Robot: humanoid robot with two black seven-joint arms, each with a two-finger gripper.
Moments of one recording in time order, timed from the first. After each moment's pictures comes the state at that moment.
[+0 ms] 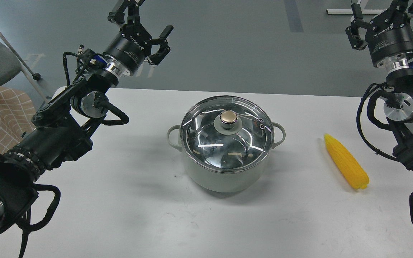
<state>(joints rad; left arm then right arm) -0.88 0.23 -0.85 -0.69 0.22 -0.49 -0.36 0.89 -0.28 1.02 0.59 -0.39 0.37 0.49</state>
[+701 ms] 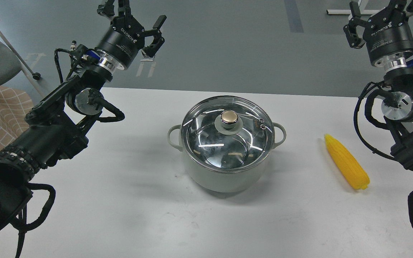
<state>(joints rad) -0.88 0.26 -0.86 -0.72 0.20 -0.49 -0.39 0.89 -0.27 1.02 0.61 -0.38 0.36 0.49</state>
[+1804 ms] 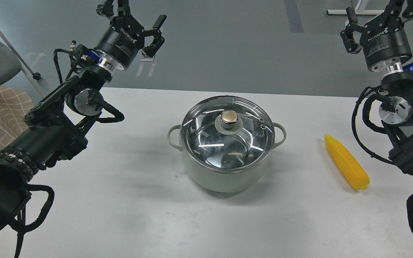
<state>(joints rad) -0.87 0.26 -0.85 -0.74 0.20 -0.49 -0.40 0.87 -0.27 1.02 0.62 -0.38 0.36 0.49</state>
